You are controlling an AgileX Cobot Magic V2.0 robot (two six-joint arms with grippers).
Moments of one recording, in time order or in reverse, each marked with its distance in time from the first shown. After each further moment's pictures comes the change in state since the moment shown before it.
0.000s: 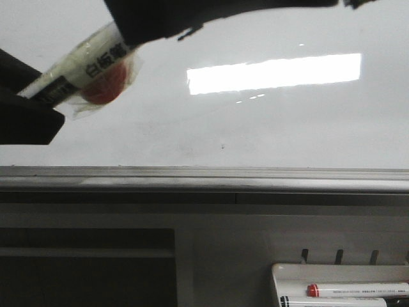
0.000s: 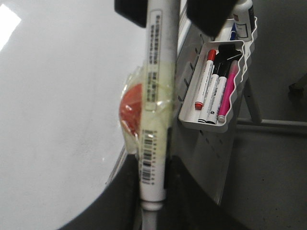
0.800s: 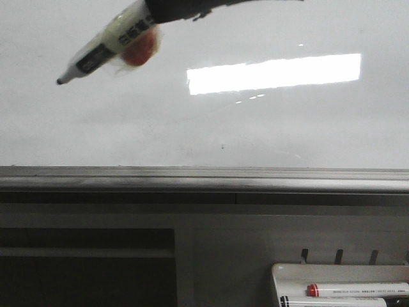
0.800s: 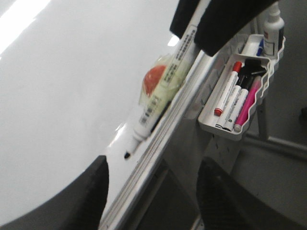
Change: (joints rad) left arm -0.002 -0.172 -0.106 0.043 0.291 -0.257; right arm 0.001 0.015 -0.006 0.016 -0.176 -0.002
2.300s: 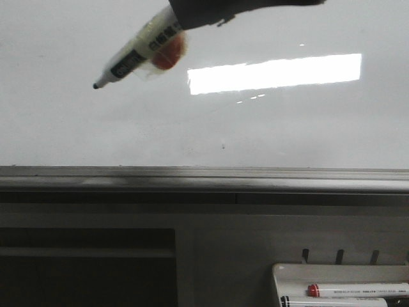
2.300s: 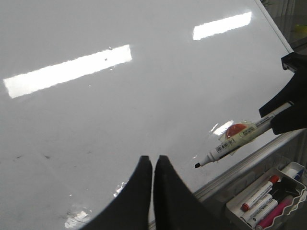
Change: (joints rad) left arm 0.000 -0.442 0.091 0.352 0.061 -0.555; right arm 0.040 -0.027 0.000 -0.949 -0.049 0.961
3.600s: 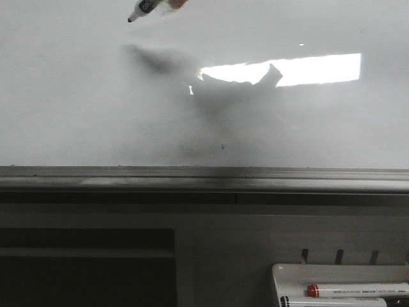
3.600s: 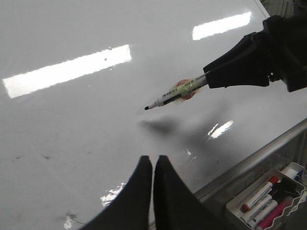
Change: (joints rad) left arm 0.000 0.000 0.000 0.000 0.000 -0.002; right arm -0.131 0.187 -0.193 -0.374 -0.090 0.461
